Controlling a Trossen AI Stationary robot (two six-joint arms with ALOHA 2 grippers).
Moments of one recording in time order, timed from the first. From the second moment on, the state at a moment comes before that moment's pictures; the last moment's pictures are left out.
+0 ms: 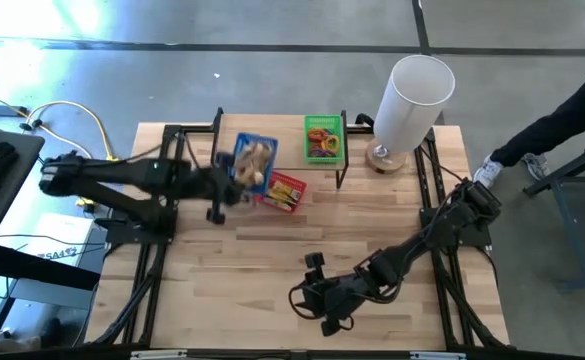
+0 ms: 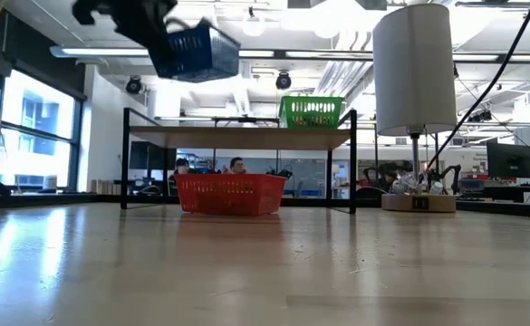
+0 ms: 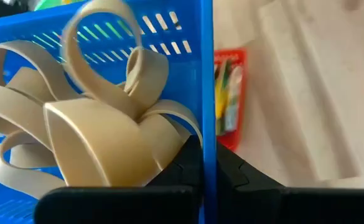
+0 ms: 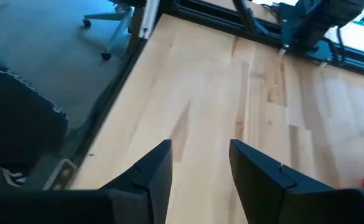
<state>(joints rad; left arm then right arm) -0.06 1.08 1.11 -0.82 -0.39 0.43 0.58 1.81 1.49 -0.35 0.36 0.12</state>
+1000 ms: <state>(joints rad) 0.68 1.21 1.11 -0.87 0.18 0.56 0.53 1.81 1.49 -0.35 0.31 0.07</state>
